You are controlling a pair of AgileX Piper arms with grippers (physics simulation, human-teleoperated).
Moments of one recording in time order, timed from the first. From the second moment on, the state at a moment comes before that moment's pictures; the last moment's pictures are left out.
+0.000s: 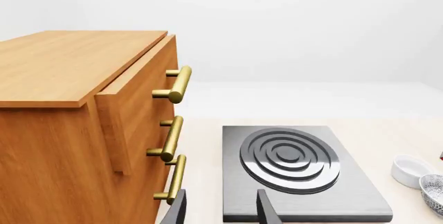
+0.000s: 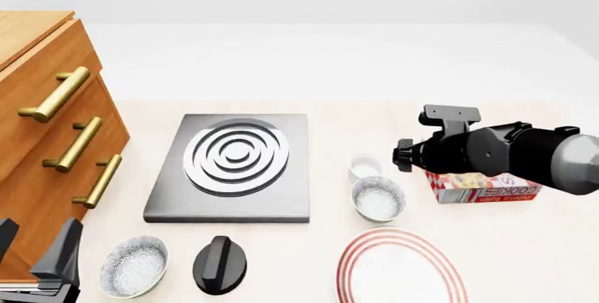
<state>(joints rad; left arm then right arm) 0.00 0.01 0.00 0.00 0.00 0.21 1.58 -0.90 0.27 0.19</state>
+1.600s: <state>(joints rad) 0.00 0.01 0.00 0.00 0.00 0.26 1.62 -0.76 0.20 0.29</state>
